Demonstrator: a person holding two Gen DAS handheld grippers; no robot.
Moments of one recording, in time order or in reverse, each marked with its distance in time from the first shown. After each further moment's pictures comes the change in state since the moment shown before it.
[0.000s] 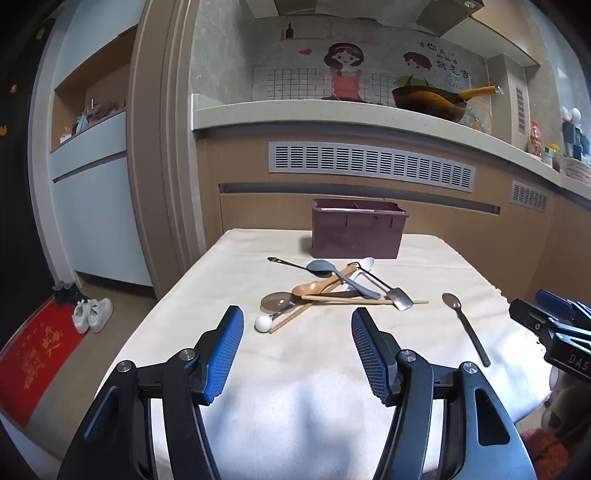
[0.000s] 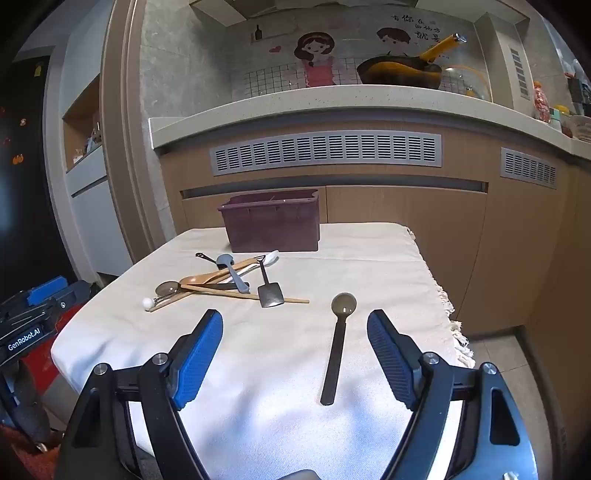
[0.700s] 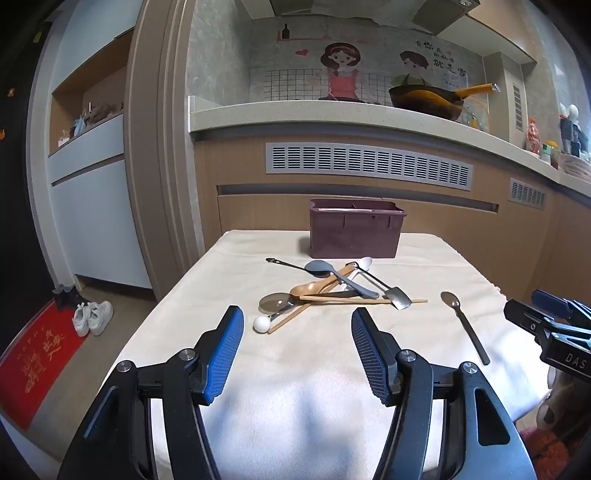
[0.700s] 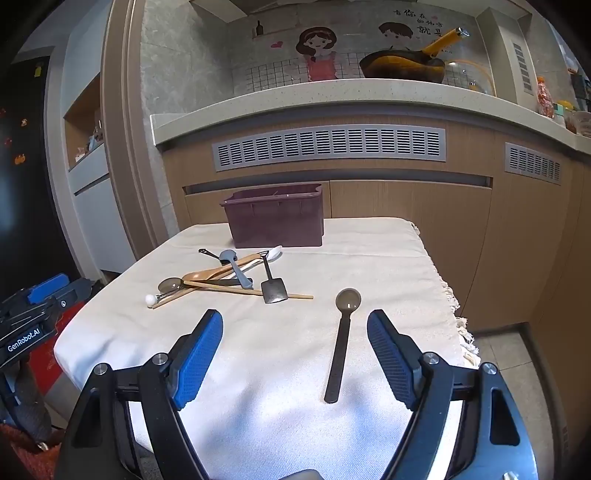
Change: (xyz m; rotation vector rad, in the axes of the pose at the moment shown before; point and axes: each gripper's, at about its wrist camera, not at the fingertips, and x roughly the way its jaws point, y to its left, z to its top) left arm -0.003 0.000 0.000 0.000 -0.006 -0.015; right arm 0.006 -0.001 0.000 0.012 0.028 0.024
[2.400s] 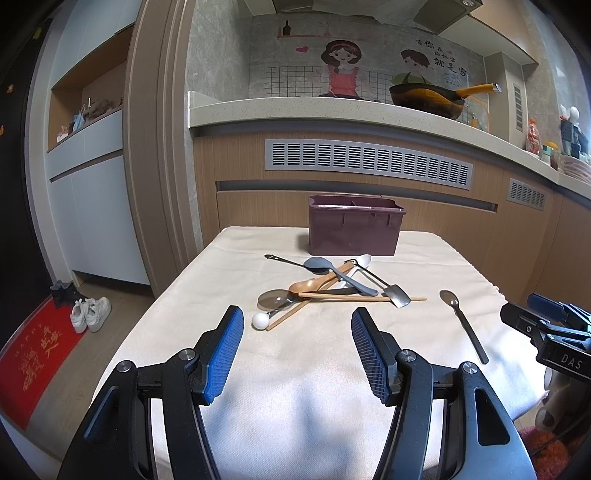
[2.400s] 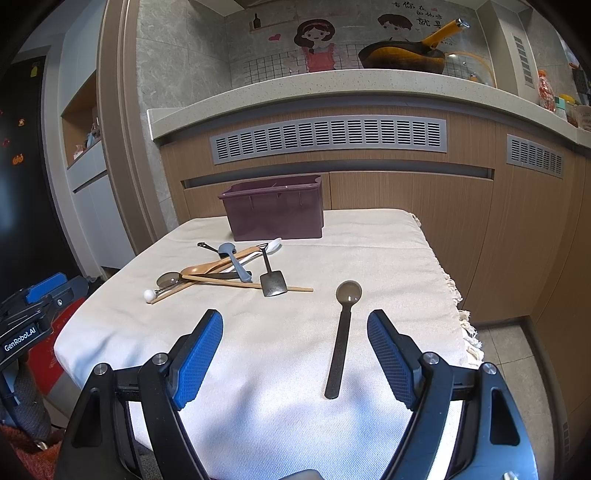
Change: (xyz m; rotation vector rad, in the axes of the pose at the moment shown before) left arm 0.003 -0.003 -0.004 -0.004 0.010 -0.002; right arm 0.005 -0.002 -0.002 0.008 0.026 0.000
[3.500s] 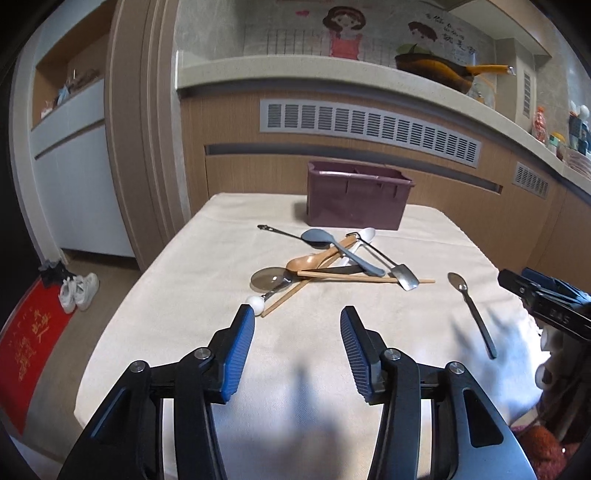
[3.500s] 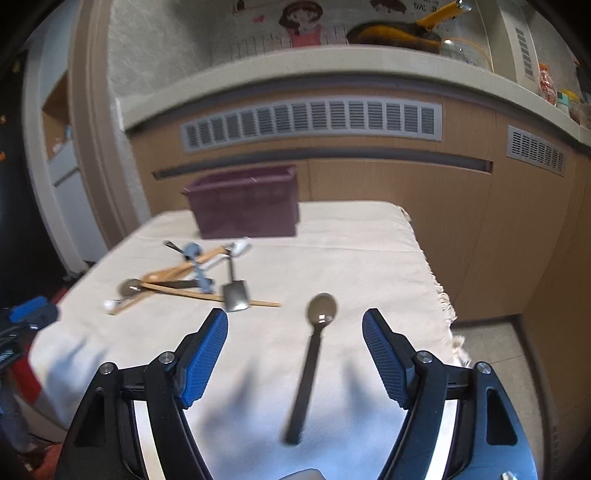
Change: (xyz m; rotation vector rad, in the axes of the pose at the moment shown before) left arm 0.049 0.017 0.010 -0.029 0.161 -0.050; right arm 0.052 -0.026 0.027 0.001 0.086 -0.068
